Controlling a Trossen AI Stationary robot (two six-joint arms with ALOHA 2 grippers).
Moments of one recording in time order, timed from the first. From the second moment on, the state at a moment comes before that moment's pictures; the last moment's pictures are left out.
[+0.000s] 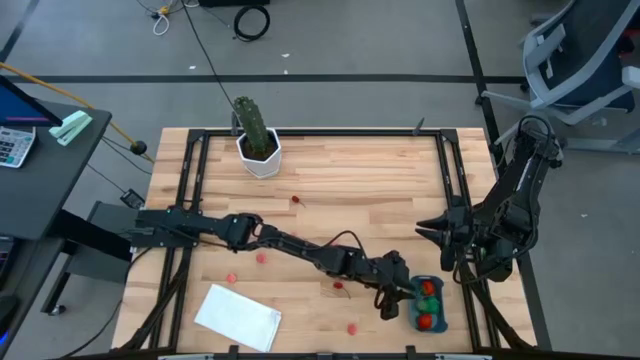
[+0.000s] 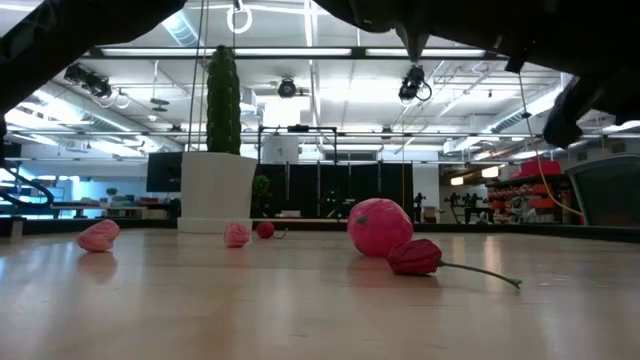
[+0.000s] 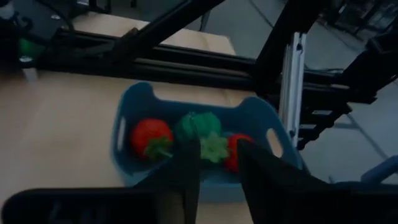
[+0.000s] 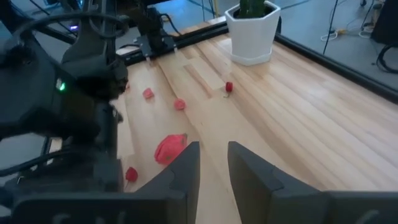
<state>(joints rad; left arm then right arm) -0.28 2.64 2.29 0.00 0.00 -0.30 1.04 0.86 0.80 -0.99 1.11 1.21</state>
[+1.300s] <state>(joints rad) -0.25 2.30 2.29 -1.40 -0.15 0.32 0.92 1.16 0.80 -0.75 0.85 1.08</state>
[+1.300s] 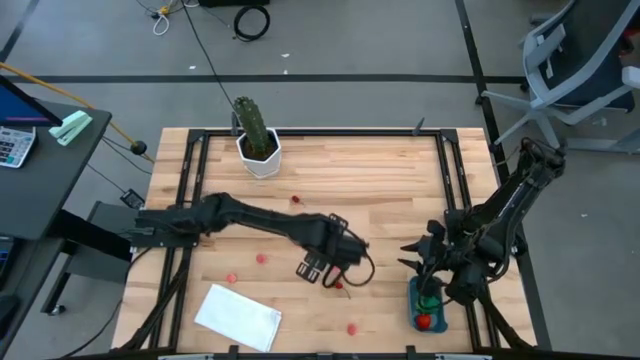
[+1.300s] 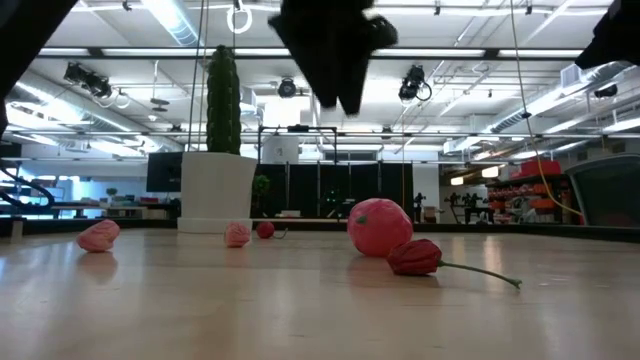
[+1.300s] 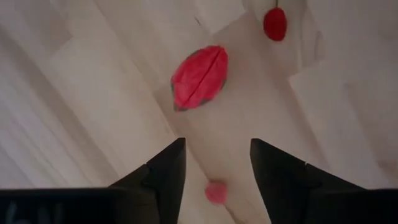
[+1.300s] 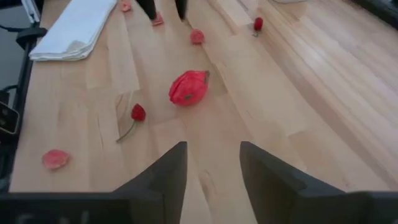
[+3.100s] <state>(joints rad) -0.27 2.54 2.30 -1.24 -0.29 0.56 0.90 1.16 0.80 -0.73 0.84 1.01</state>
